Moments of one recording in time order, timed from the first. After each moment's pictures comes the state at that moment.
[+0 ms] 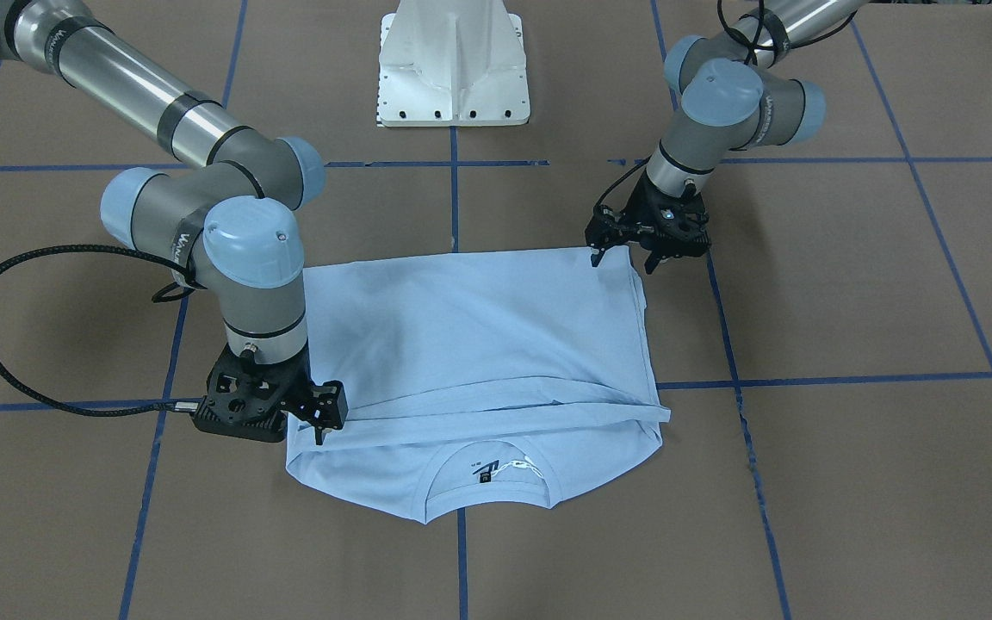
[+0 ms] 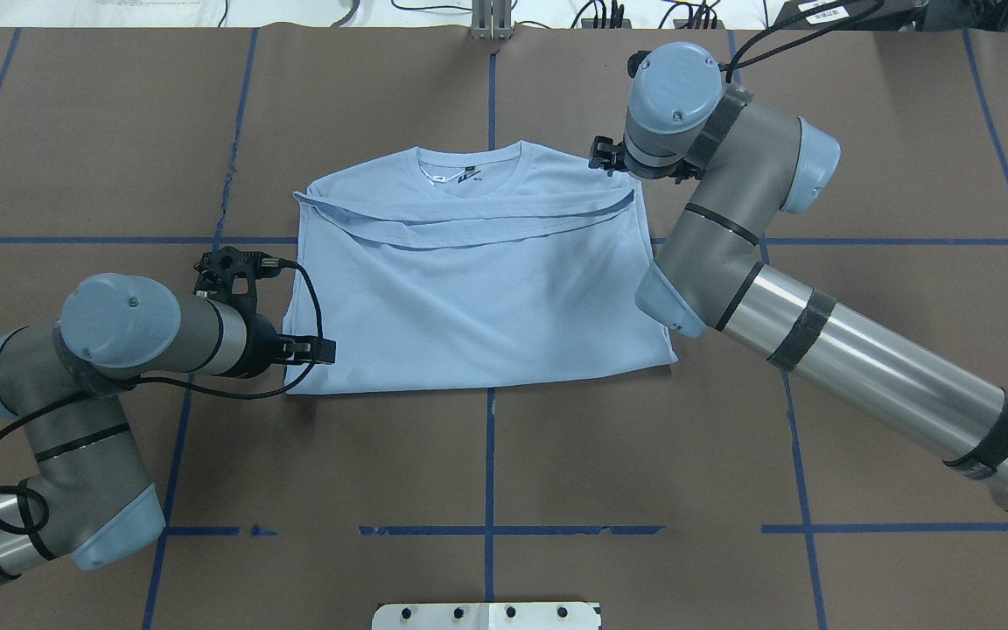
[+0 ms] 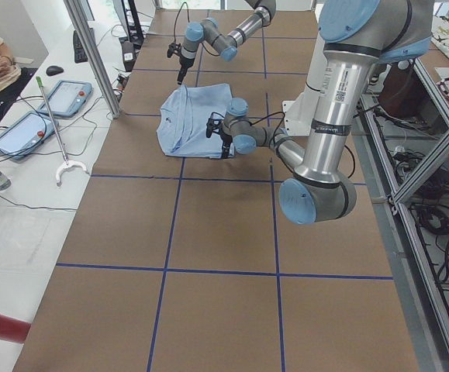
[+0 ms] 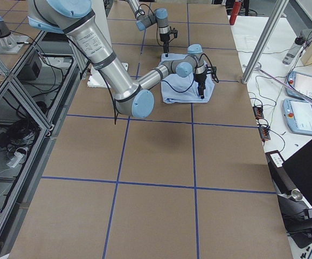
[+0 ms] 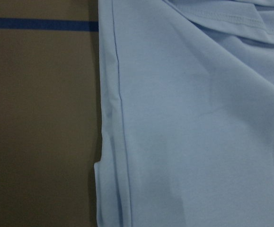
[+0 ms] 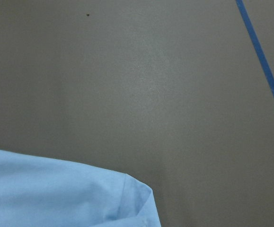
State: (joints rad) left arm -0.53 -1.83 -1.74 -2.13 -1.81 -1.21; right arm 0.76 -0.83 1.32 -1.38 1.70 1.18
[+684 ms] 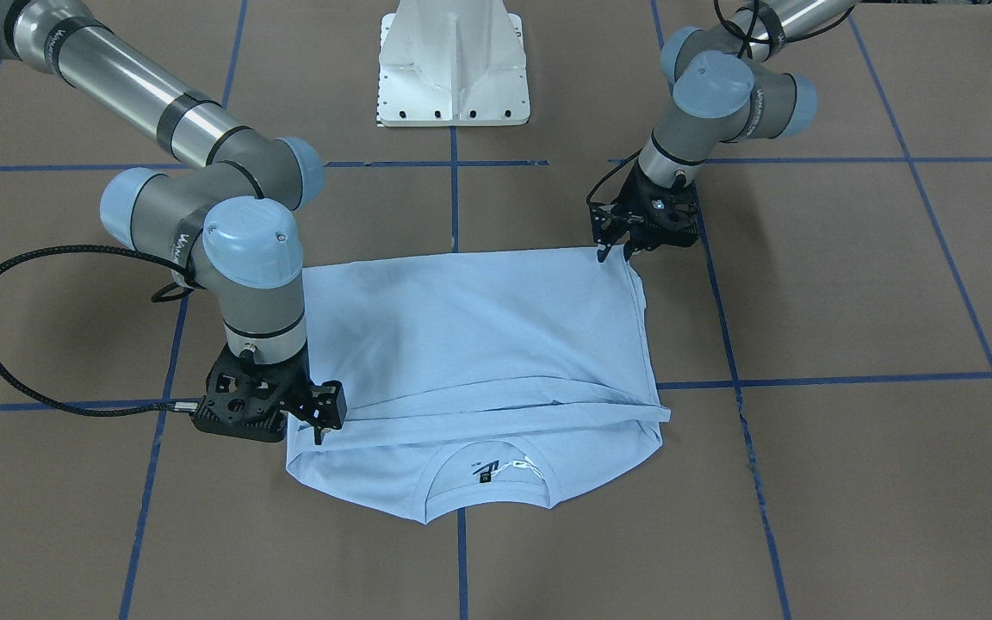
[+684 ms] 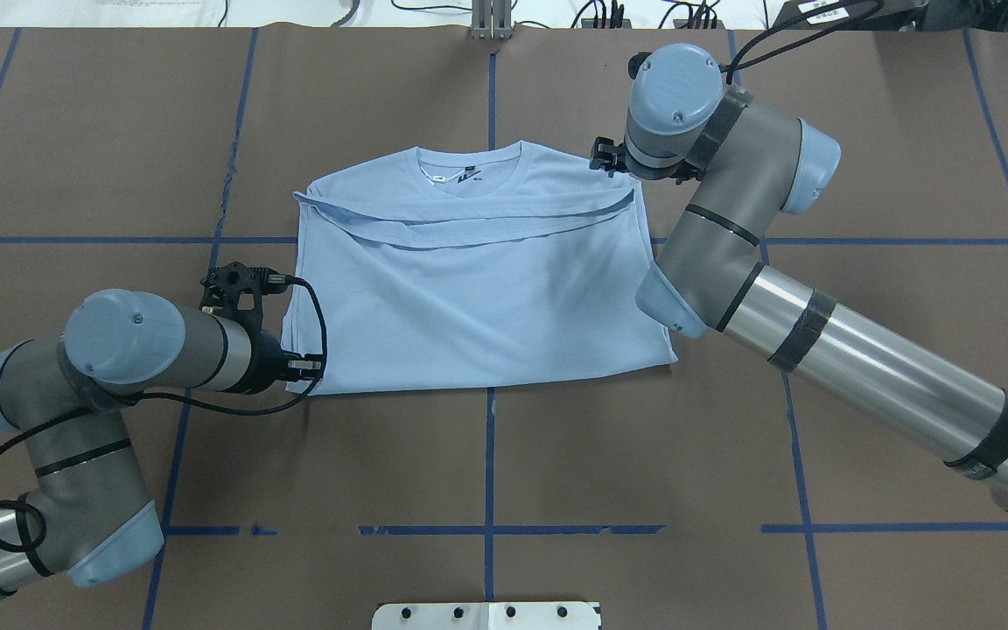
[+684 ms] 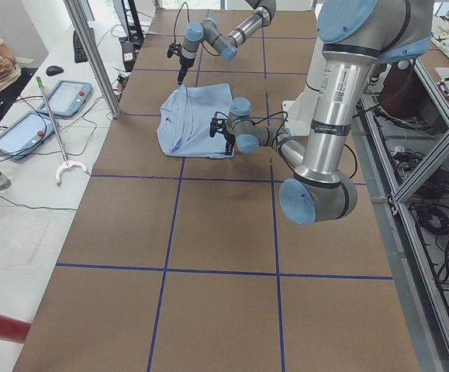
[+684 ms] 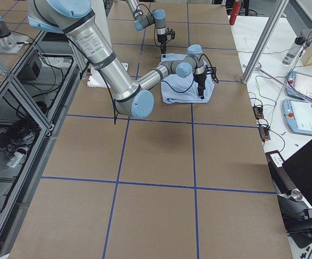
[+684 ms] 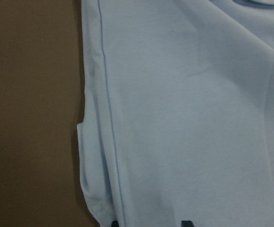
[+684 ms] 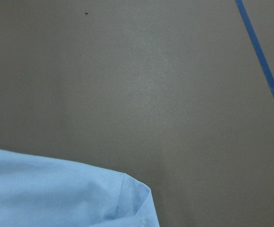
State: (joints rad) left arm -0.50 -1.81 -1.77 -2.12 -1.81 -1.21; right arm 0.75 -0.83 1.32 -1.38 1.70 1.18
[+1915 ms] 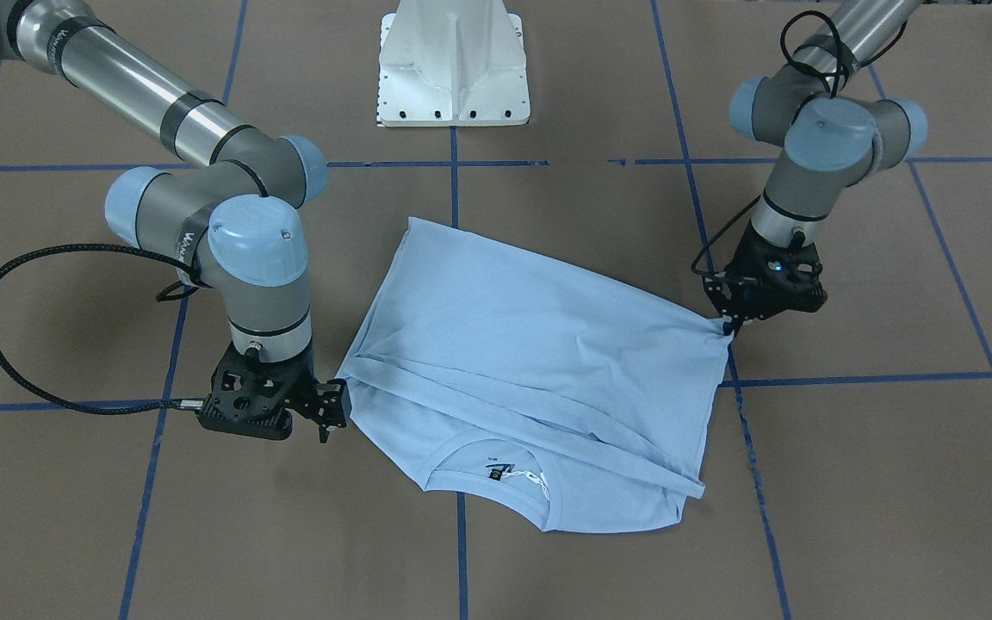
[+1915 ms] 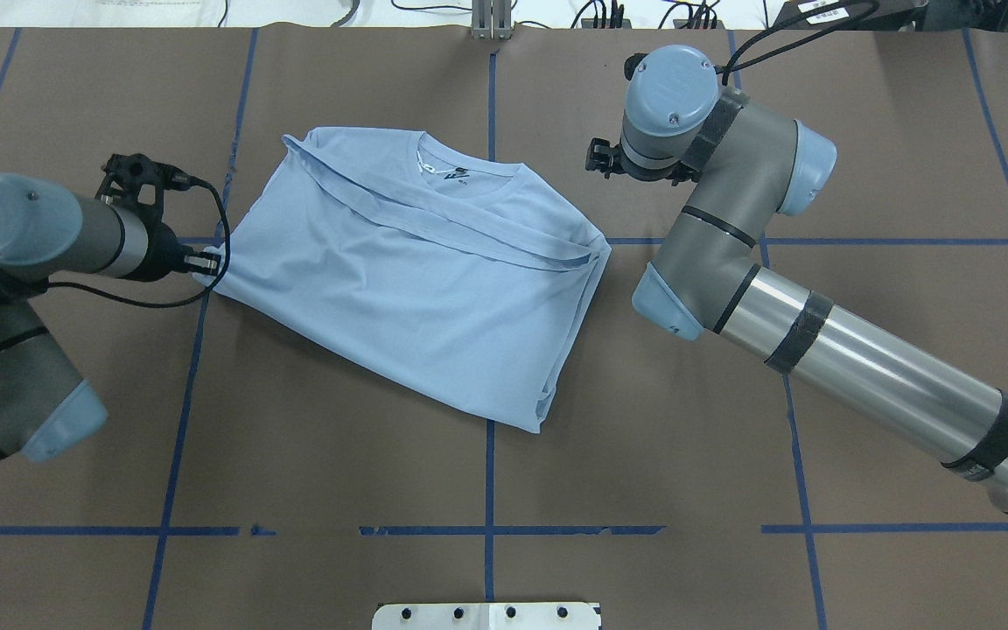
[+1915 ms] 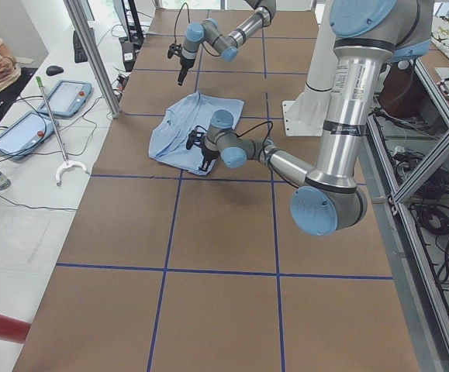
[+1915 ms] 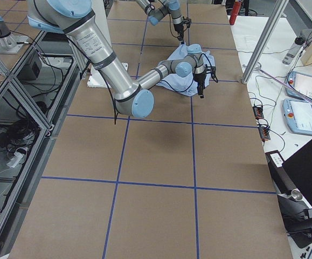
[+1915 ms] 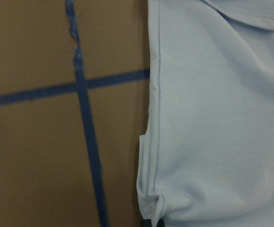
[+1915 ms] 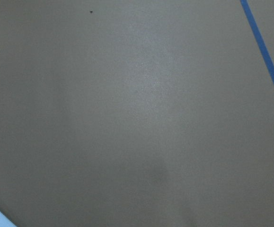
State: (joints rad) left arm -0.80 -1.86 -1.58 -2.11 -1.82 -0.82; right arm 0.75 -0.83 1.32 -1.38 1.70 1.18
